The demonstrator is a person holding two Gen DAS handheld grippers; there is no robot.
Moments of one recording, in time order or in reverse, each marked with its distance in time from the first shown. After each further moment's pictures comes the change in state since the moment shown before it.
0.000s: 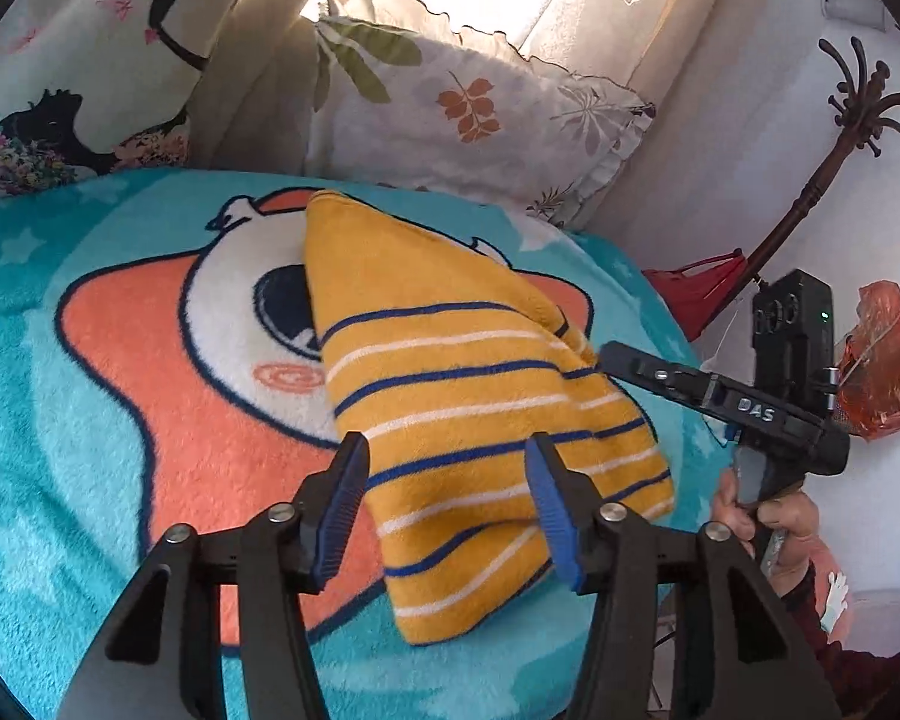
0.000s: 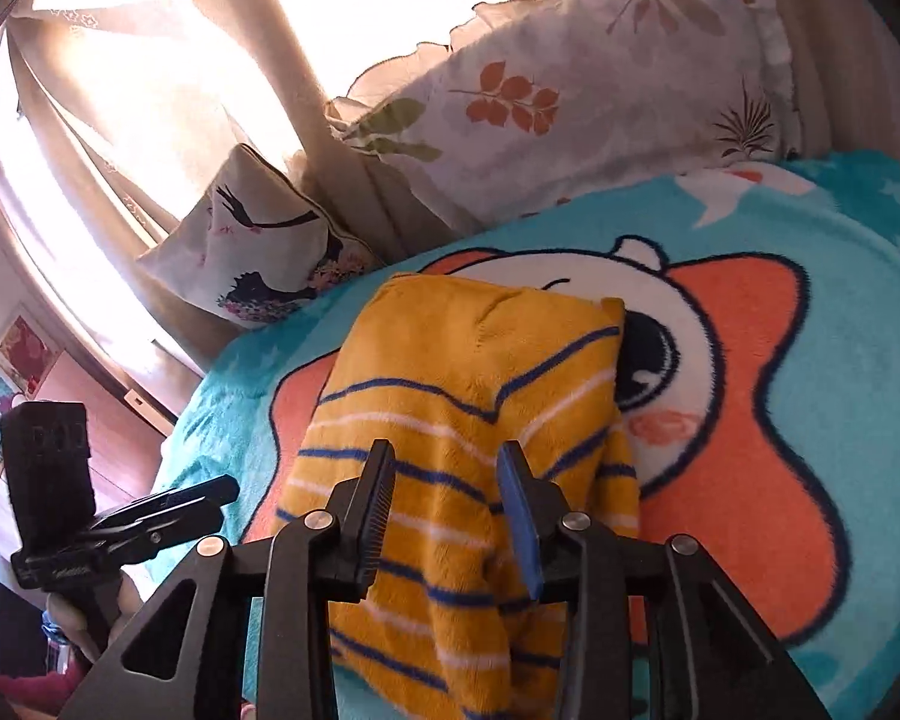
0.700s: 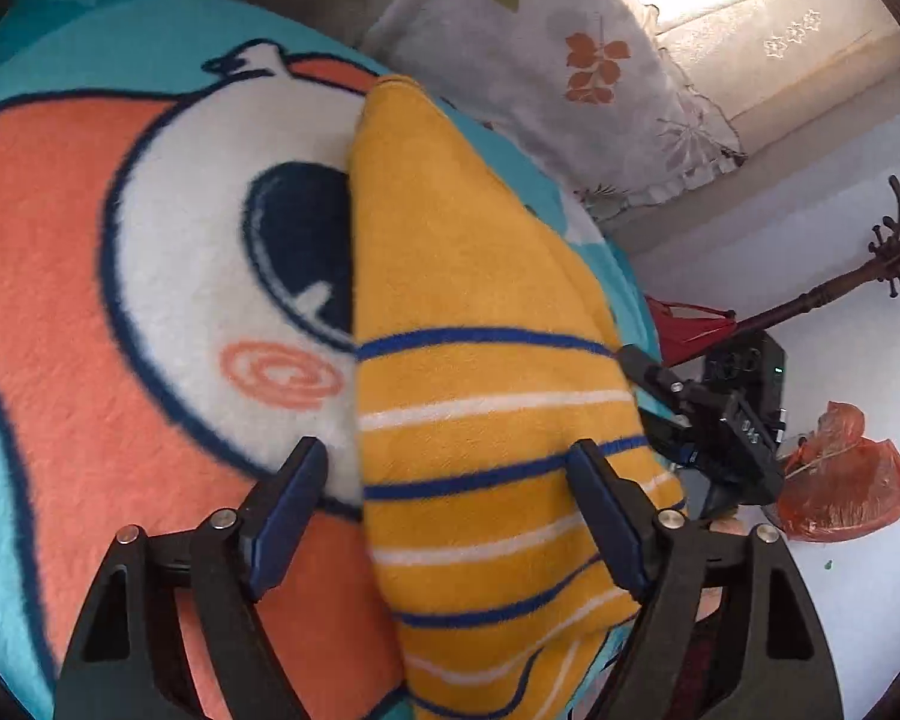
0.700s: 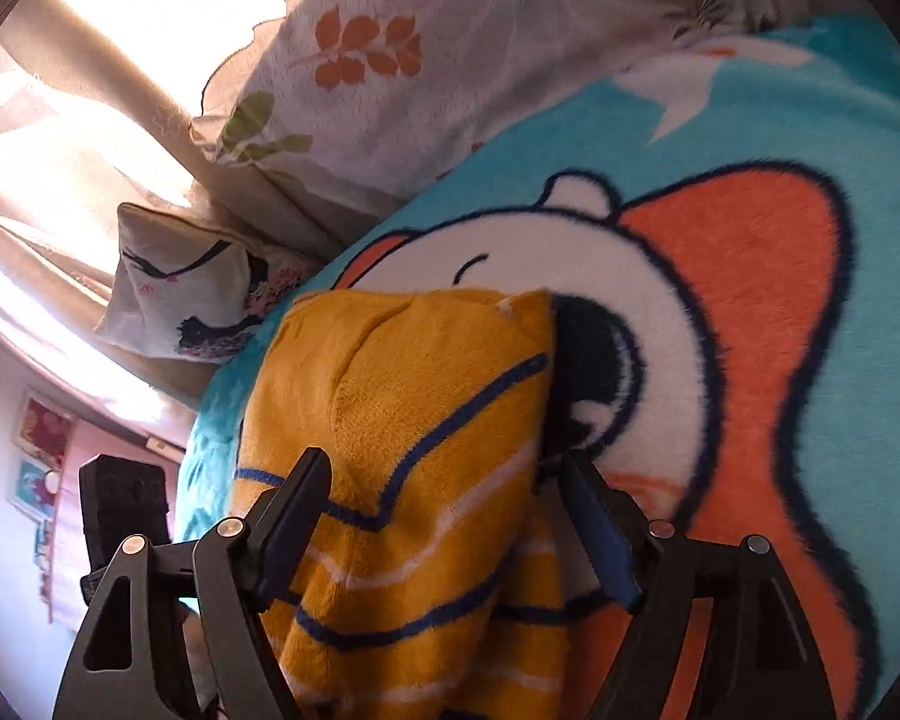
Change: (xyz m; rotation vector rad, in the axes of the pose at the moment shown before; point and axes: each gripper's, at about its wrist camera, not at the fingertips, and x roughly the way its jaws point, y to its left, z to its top) left arm 0.091 0.071 0.021 -0.300 0.138 -0.210; right arm 0.066 -0.080 0.031 0.223 0.135 0.119
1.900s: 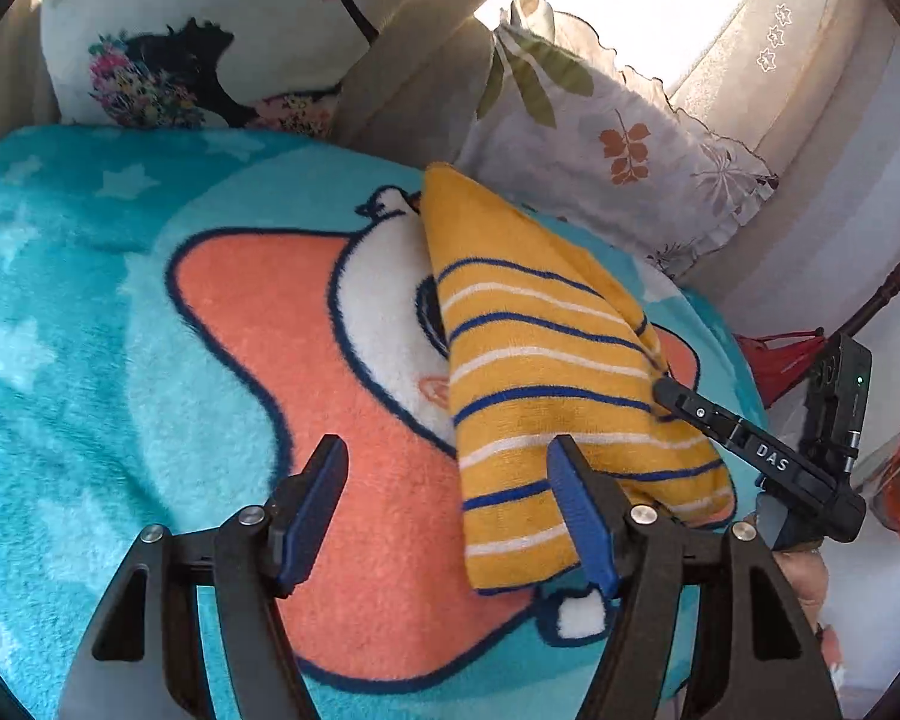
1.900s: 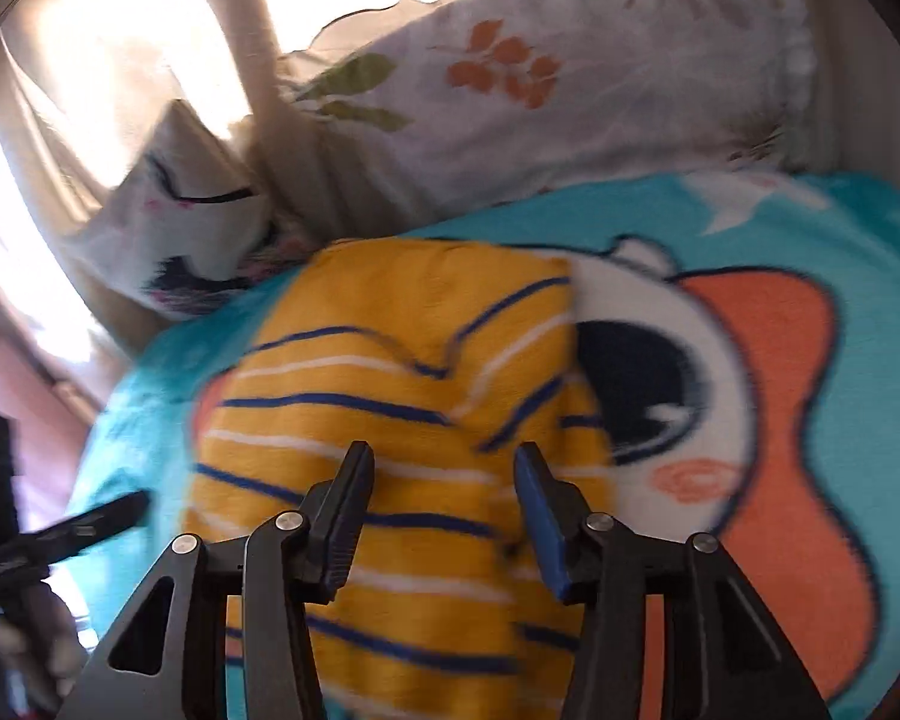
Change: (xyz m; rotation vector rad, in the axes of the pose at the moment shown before) left arm -0.092 -0.017 -0.040 0.109 -0.272 0.375; right arm -0.012 0.090 -0.054 -0.265 -0.205 -0.409
